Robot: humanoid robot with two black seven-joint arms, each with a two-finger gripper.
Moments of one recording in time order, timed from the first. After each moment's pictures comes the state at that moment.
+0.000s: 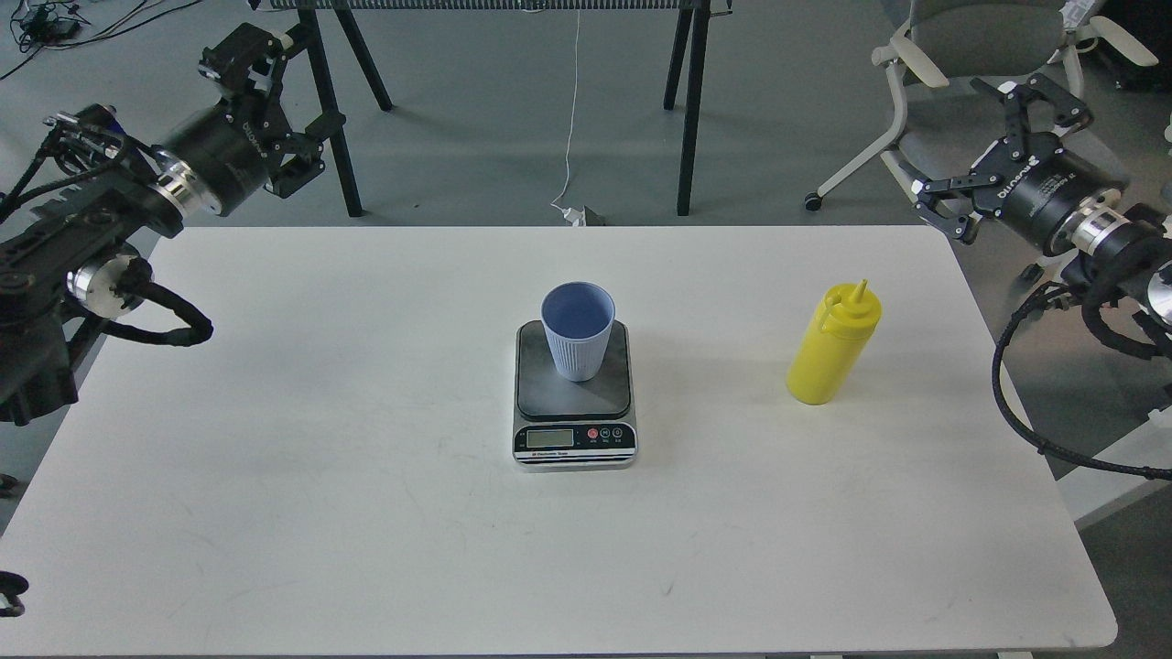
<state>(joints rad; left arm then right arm) -0.97 0.49 -0.48 -0.58 0.45 -0.49 -0.49 0.81 -0.59 0.76 0.72 0.30 0.49 -0.18</state>
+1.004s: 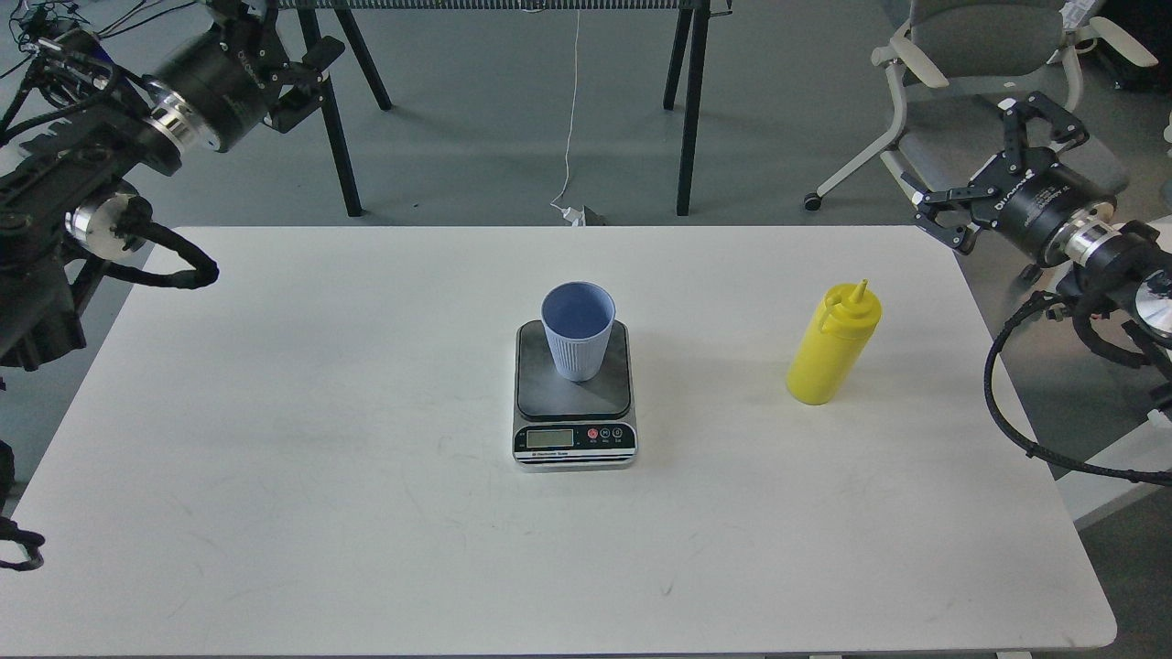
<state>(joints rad) -1.08 0.45 -0.48 -0.52 0.45 -0.49 -0.49 0.80 -0.55 0.76 0.65 0.30 0.49 -0.18</state>
